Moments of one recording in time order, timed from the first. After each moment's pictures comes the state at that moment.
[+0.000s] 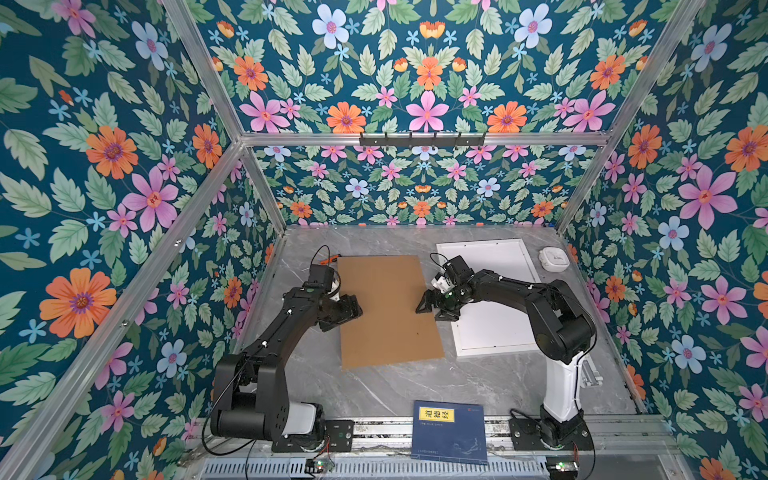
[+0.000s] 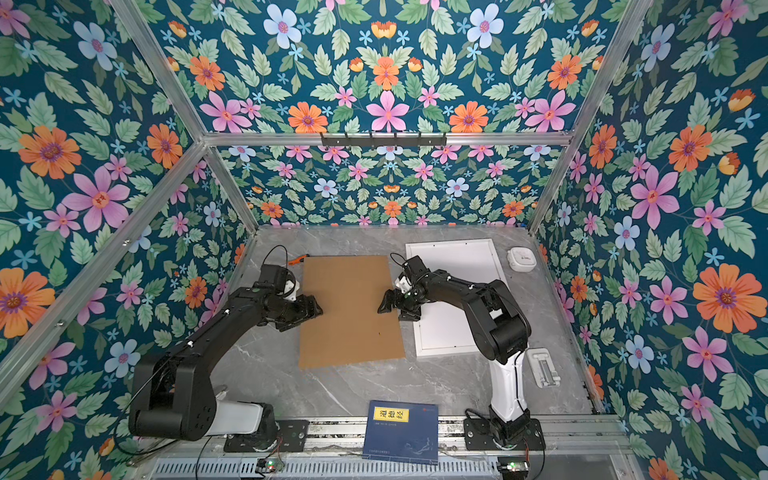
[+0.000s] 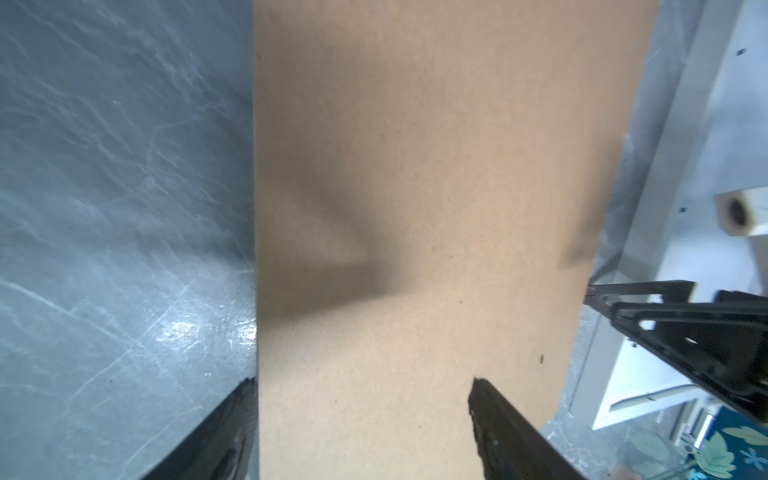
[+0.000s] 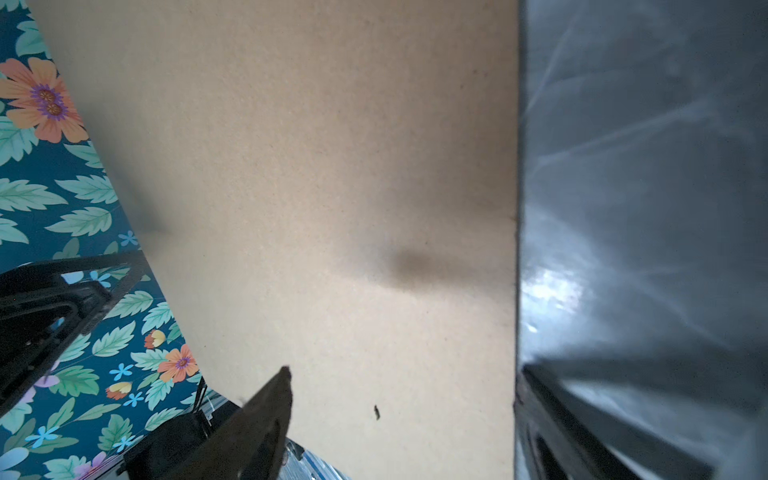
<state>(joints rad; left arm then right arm) -0.15 1.38 0.92 -0.71 0.31 -0.44 0.52 2.01 1.29 -0.44 -0.61 0.63</state>
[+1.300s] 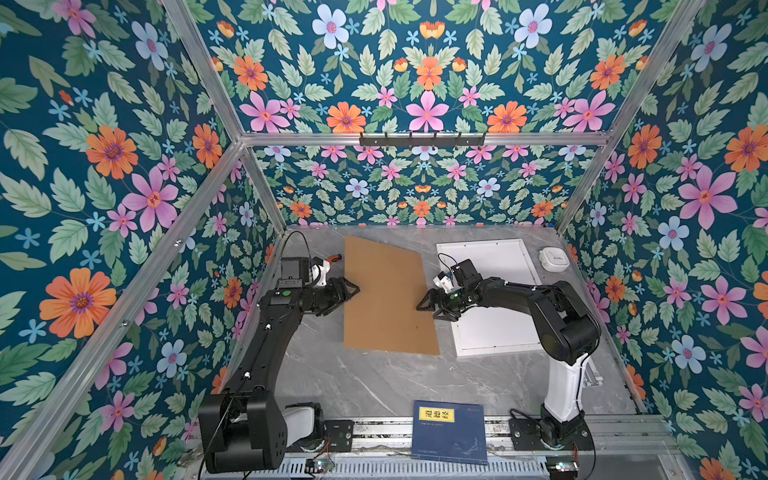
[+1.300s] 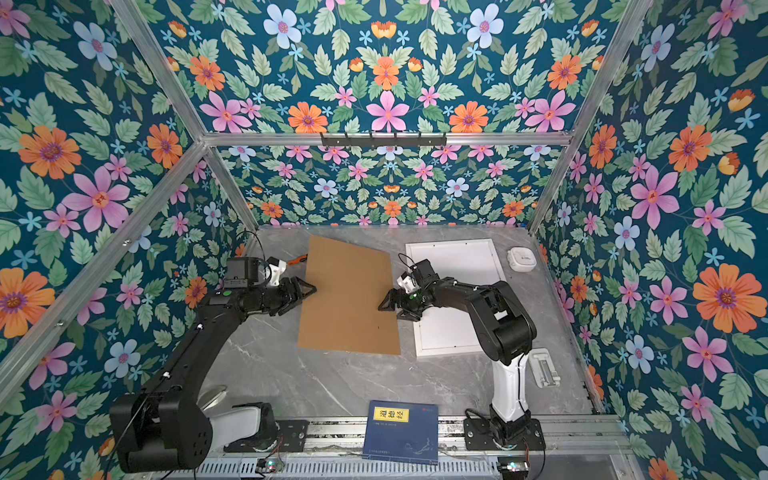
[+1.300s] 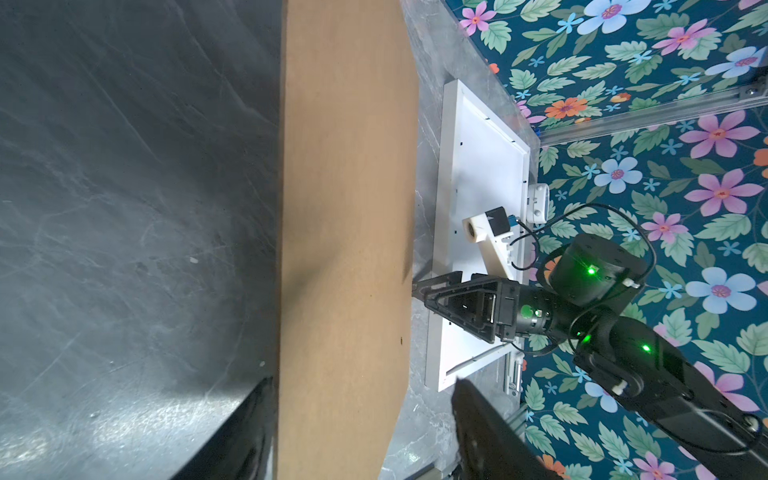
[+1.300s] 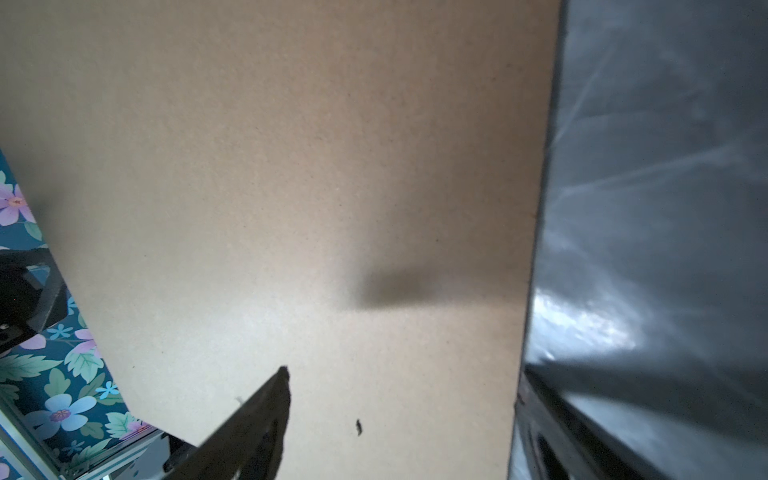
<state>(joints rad) -0.02 1.24 0.97 -0.65 0.65 -0.49 0.48 1.99 1.17 -0.21 -0.72 0.66</state>
